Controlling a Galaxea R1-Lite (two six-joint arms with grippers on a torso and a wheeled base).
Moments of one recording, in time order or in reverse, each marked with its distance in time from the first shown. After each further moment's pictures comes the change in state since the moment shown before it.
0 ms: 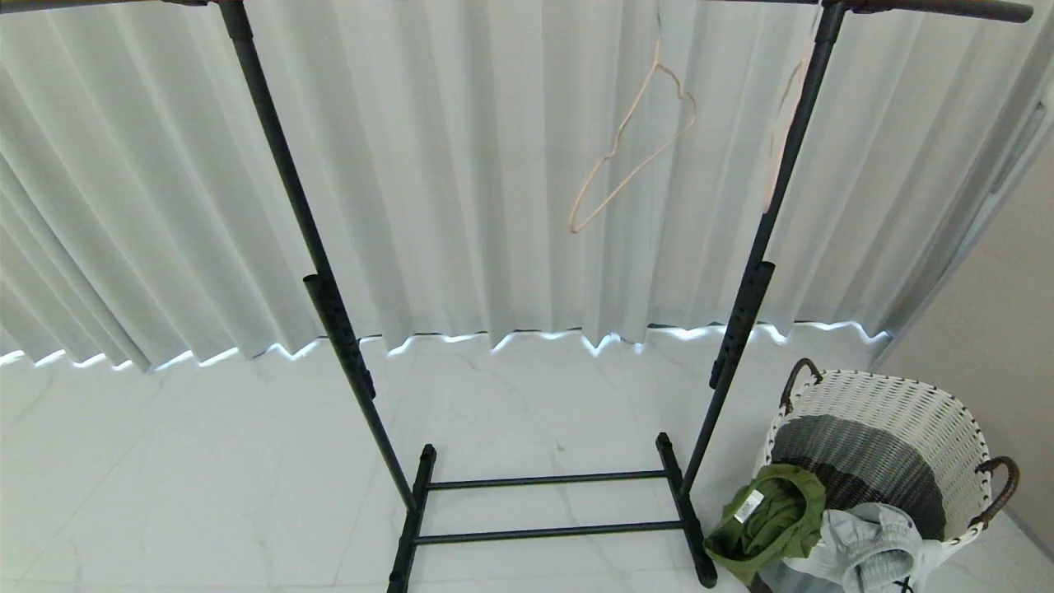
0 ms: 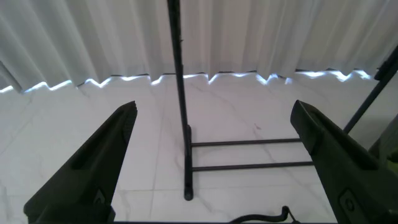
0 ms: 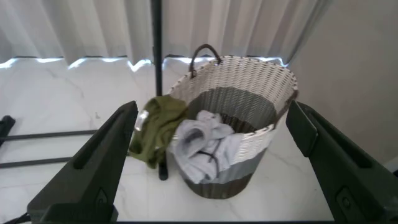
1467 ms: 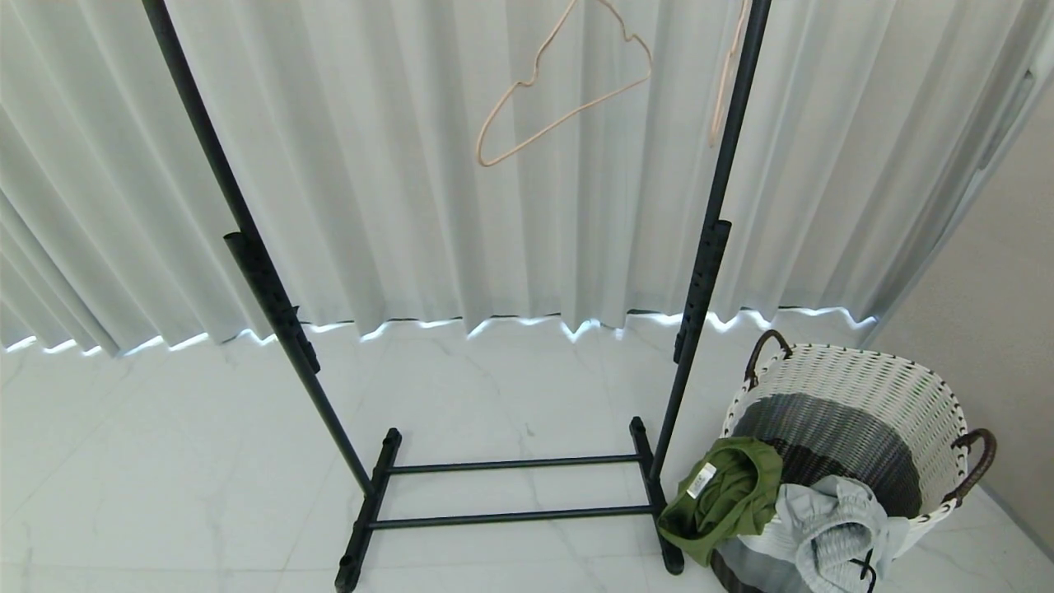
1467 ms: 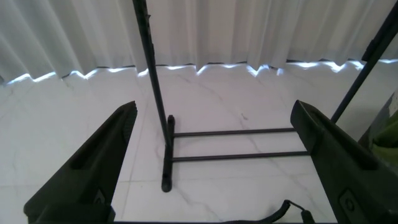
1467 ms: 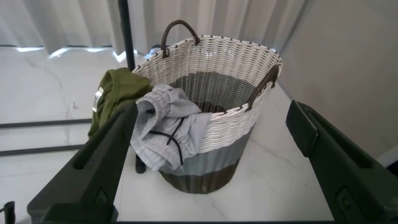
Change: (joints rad) left arm 0.000 0.000 0.000 0.000 0.000 0.003; right arm -0.001 0.000 0.000 0.000 -0.001 -0.001
